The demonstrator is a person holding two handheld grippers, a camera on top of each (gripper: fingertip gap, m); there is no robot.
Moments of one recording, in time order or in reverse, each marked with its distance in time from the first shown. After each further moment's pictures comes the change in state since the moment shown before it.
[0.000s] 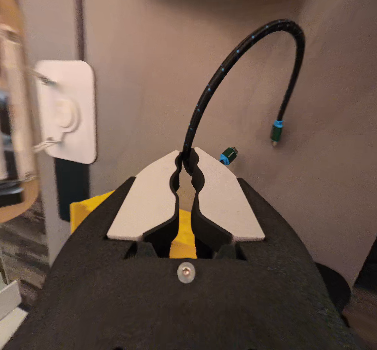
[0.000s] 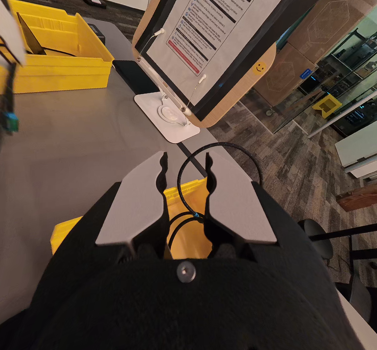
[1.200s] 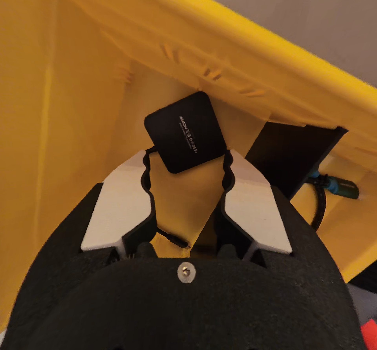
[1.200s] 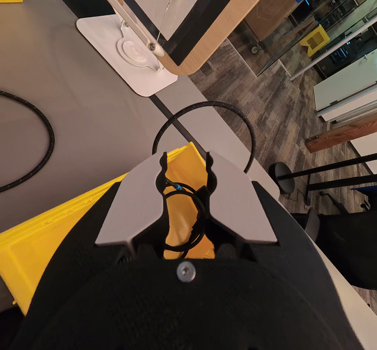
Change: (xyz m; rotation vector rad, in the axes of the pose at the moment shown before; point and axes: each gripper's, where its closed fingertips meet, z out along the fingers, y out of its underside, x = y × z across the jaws) left arm -0.116 0.244 0.105 -0.213 0.204 -0.317; right arm 0.024 0.054 0.044 -0.325 0.130 -0.025
